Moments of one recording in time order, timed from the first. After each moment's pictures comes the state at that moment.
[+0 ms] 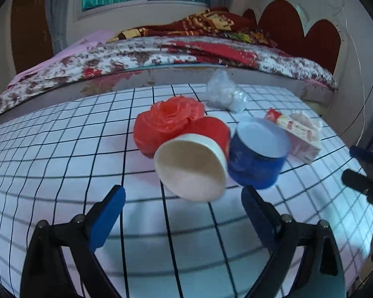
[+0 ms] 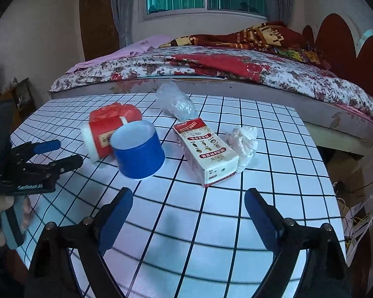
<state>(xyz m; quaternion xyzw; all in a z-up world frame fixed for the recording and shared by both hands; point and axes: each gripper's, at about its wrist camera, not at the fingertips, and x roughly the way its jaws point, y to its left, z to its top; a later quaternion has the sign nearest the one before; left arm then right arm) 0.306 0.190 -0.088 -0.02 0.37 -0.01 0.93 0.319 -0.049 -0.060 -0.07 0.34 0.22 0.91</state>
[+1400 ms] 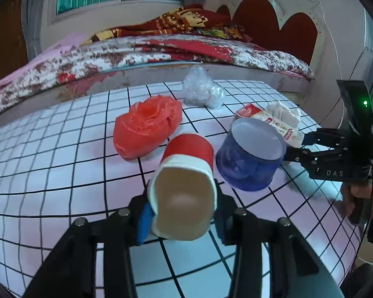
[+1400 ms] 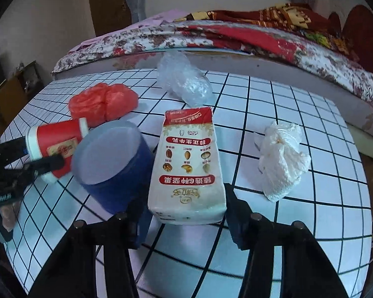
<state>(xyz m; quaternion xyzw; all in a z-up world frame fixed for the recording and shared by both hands) 0.300 0.187 -0.083 -0.01 0.36 -0.08 0.93 0.385 -0.010 -0.096 -0.10 0.40 0.26 0.87</state>
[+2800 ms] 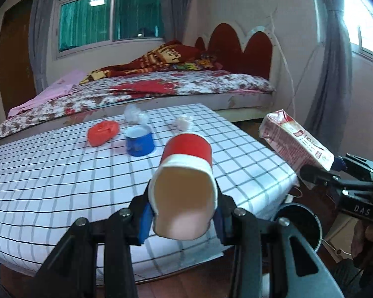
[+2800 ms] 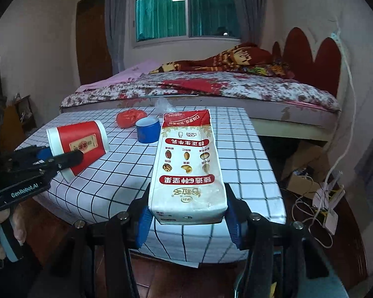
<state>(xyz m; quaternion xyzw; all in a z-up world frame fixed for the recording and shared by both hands) 0.091 0.042 -0.018 0.01 0.27 -0.09 0.96 0.067 -0.183 -0.011 -0.04 0.27 0.17 0.95</state>
